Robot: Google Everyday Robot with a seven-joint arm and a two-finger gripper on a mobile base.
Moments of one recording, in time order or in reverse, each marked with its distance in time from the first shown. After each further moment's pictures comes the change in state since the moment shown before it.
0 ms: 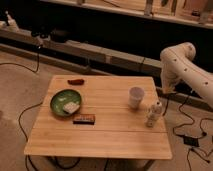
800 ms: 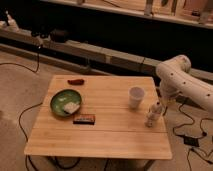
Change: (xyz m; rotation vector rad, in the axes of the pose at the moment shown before) arm -0.015 0.069 0.020 -0.090 0.081 -0.081
